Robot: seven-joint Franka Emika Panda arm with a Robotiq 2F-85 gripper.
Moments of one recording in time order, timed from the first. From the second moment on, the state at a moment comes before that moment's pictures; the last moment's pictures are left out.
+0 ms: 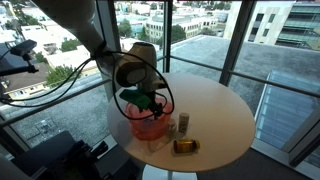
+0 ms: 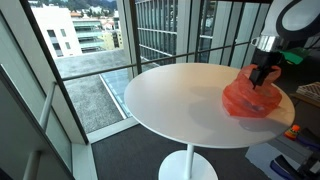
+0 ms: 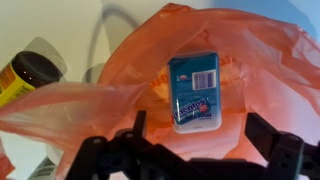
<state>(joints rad) -0.06 0.20 -0.02 -2.46 0.01 2.65 -0.19</state>
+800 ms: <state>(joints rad) -0.06 0.30 -0.02 -2.42 0.00 2.67 -0.19</state>
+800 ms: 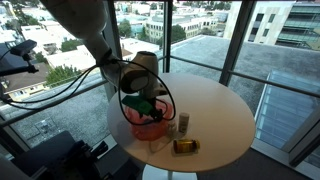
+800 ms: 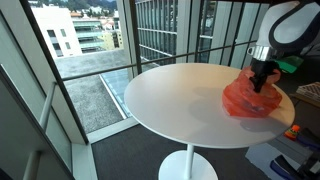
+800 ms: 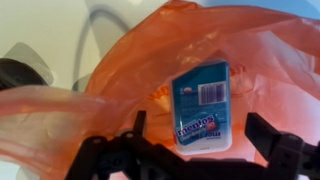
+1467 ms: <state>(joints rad) -0.06 0.33 -0.02 -2.40 -0.01 2.68 -0.19</state>
